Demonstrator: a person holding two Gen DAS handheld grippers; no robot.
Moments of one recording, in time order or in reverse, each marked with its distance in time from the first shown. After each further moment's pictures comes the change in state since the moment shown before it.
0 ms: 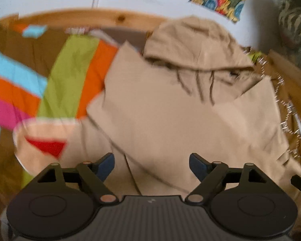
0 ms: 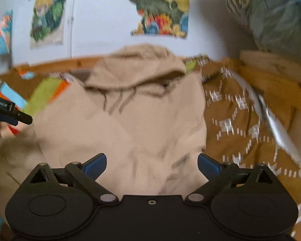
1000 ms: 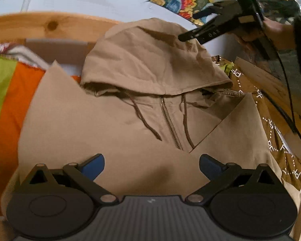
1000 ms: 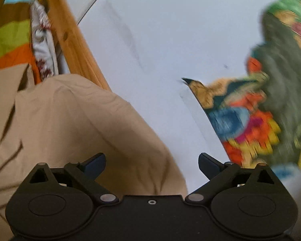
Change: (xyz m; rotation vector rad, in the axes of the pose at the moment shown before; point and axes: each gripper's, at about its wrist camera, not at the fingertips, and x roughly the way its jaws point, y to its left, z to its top) left arm 0.144 -0.005 0.057 0.097 -0.094 -0.330; right arm 0.351 0.062 0.294 -0.987 0.125 0.069
